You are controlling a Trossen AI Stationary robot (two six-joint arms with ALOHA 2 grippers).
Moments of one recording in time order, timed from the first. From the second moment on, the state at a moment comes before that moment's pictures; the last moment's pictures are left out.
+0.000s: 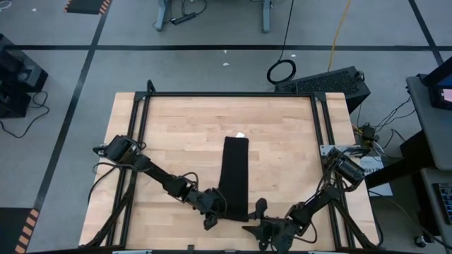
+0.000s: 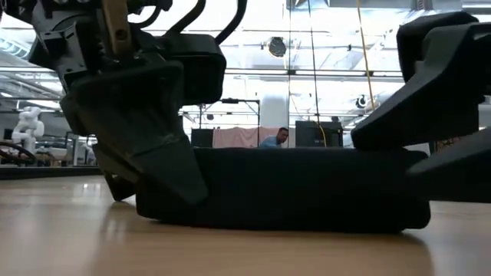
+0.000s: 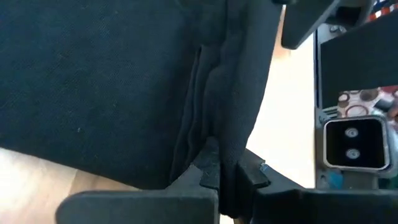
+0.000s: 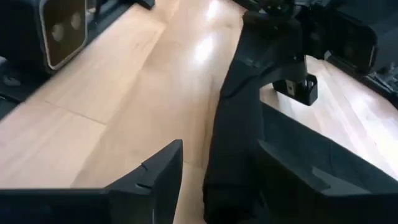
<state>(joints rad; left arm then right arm) -0.49 1.97 0.94 0.32 0.07 -0.92 0.85 2.09 0.97 0.50 0.84 0.03</state>
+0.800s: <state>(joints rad) -0.49 1.97 0.94 0.33 0.08 -1.01 0.78 2.10 0.98 0.41 0.80 0.23</state>
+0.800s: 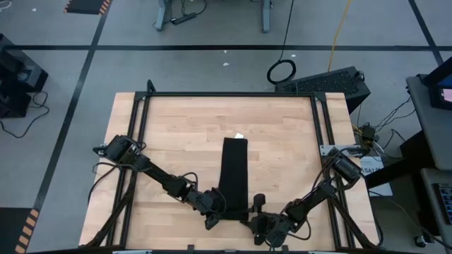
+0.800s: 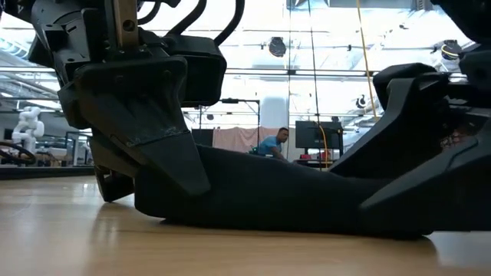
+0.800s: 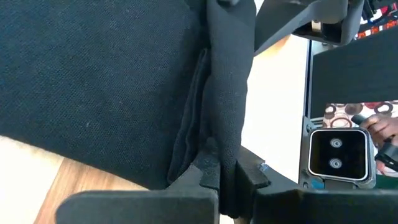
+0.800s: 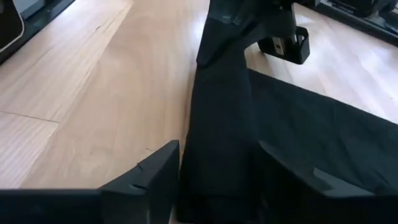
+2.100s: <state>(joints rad) -0.62 1.69 0.94 -0.04 -0.36 -0.56 0.78 2.13 0.98 0.37 0.74 0.63</state>
